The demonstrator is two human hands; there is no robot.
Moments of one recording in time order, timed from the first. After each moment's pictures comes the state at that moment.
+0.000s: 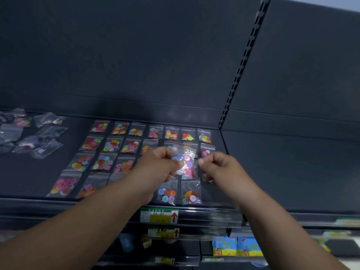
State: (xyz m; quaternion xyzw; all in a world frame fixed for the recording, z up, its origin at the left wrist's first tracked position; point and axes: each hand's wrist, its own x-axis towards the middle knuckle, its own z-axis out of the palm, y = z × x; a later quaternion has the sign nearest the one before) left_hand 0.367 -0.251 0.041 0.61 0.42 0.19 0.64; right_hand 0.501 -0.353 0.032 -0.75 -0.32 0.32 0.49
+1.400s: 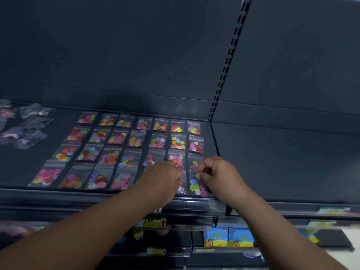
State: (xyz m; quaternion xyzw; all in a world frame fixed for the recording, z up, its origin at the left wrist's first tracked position) left_hand 0.390 -0.278 -0.013 0.95 0.25 0.05 0.20; right_hand 0.537 -0.383 -0.006 -0.81 -0.48 0.17 0.28
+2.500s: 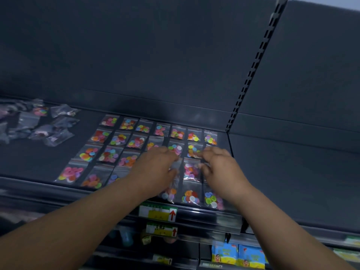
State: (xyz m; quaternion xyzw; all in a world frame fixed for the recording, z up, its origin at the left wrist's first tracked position) left_hand 0.363 -0.234 0.007 0.93 0.30 0.13 0.14; right_hand 0.528 -0.335 0.010 -0.78 -0.60 0.05 0.17
